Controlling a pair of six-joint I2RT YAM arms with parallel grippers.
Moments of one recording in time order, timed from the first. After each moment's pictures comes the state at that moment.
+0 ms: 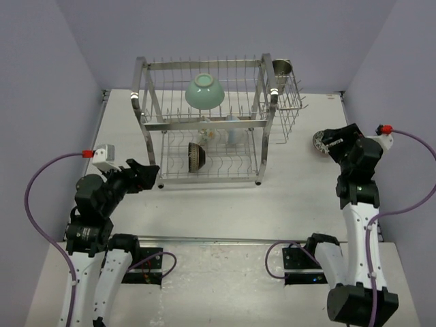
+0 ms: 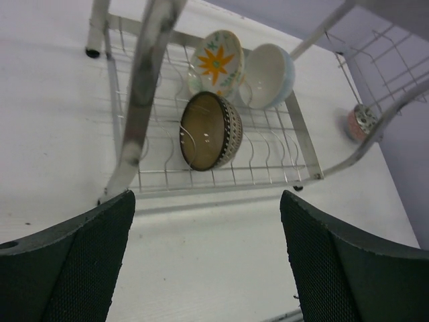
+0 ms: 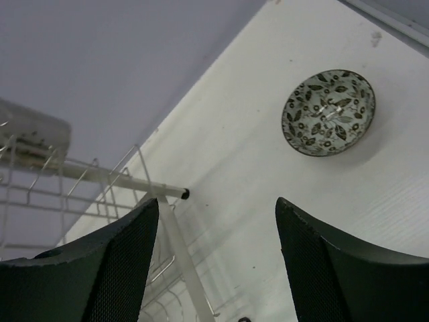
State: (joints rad) left arm -0.08 0.41 0.76 -0.58 0.18 -0.47; right arm -0.21 0.85 0.82 -0.28 0.06 0.77
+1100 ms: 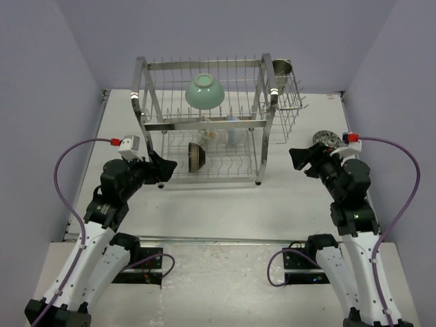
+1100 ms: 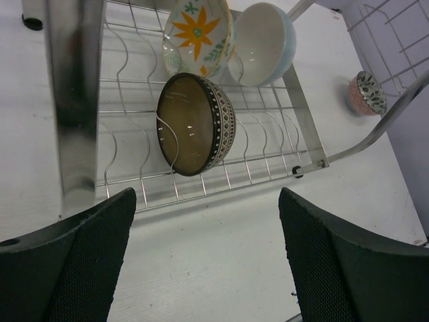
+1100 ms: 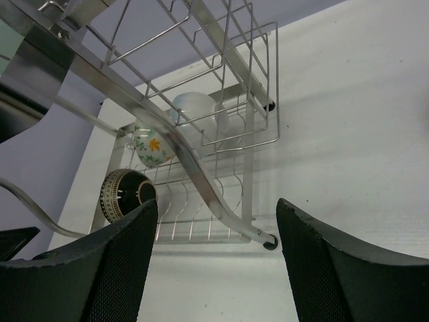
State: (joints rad) left arm -0.24 0.61 0.59 -0.27 0.18 -0.51; right arm 0.08 0.57 0.74 -0.34 -0.17 0.57
